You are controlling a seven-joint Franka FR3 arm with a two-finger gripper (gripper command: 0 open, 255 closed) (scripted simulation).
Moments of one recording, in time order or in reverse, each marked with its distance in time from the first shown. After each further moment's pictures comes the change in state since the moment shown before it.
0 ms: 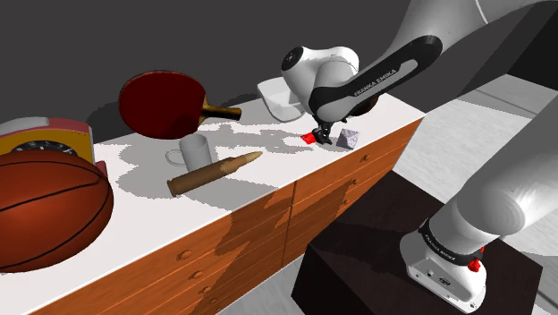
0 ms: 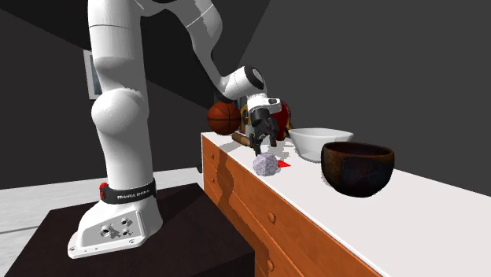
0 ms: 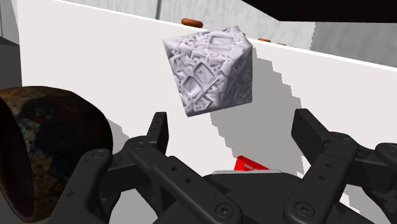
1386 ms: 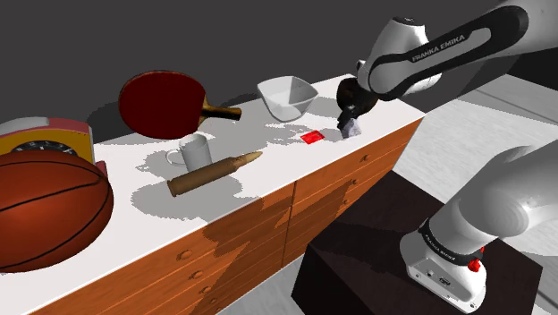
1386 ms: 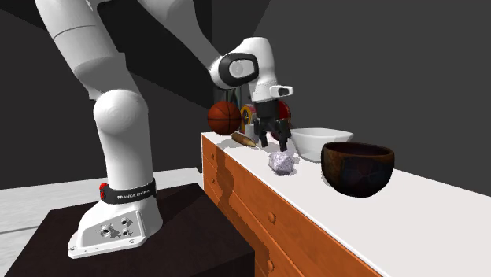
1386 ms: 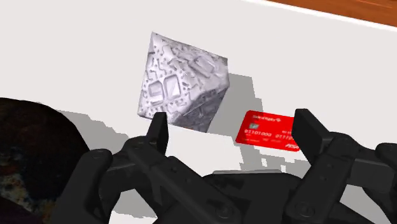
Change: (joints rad) arm 0.038 -0.382 -0.454 -0.373 0.551 0.630 -0.738
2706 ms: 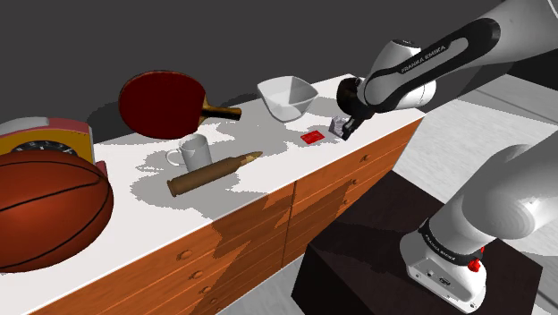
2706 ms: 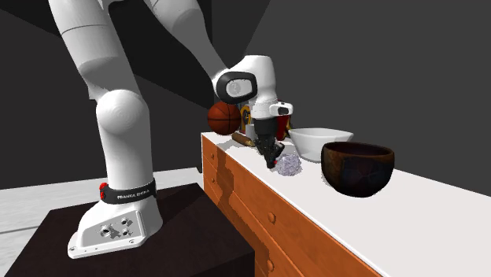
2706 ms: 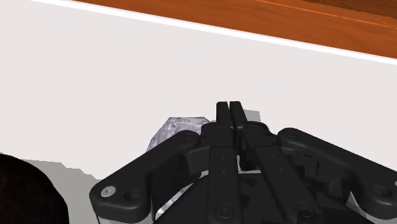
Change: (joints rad) arm 0.069 0.097 -0.099 -0.055 0.108 0.121 -0.123
